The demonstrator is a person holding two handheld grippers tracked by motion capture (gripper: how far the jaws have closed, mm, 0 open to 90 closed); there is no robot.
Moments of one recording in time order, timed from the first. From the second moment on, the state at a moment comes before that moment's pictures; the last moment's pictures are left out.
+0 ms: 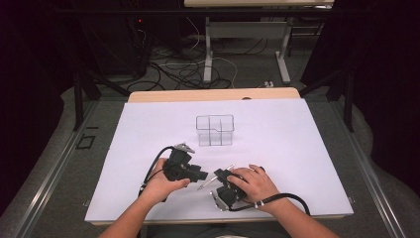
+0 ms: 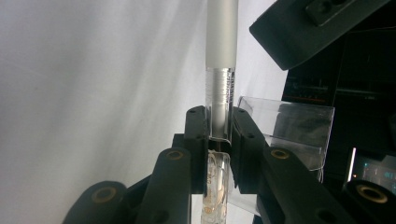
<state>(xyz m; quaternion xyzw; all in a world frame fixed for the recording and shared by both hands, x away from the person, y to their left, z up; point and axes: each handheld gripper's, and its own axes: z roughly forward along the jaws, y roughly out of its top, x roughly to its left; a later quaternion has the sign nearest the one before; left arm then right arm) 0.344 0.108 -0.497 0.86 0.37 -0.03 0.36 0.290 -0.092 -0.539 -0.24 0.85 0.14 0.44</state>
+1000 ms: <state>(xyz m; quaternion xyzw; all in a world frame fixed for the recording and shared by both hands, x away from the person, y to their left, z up) 0.372 0.165 -0.502 0.81 0.44 0.09 0.38 0.314 -0.098 -0.519 -0.08 0.87 0.30 0.38</state>
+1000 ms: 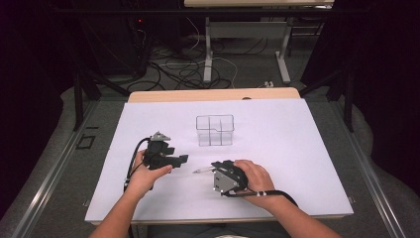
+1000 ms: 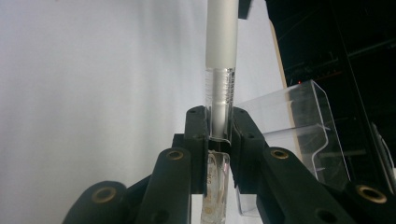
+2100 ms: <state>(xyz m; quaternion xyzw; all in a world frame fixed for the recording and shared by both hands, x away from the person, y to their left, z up) 0.385 0.196 -0.503 0.76 0.50 0.14 0.38 0.406 -0.081 -0.445 0.14 0.80 0.51 0.29</state>
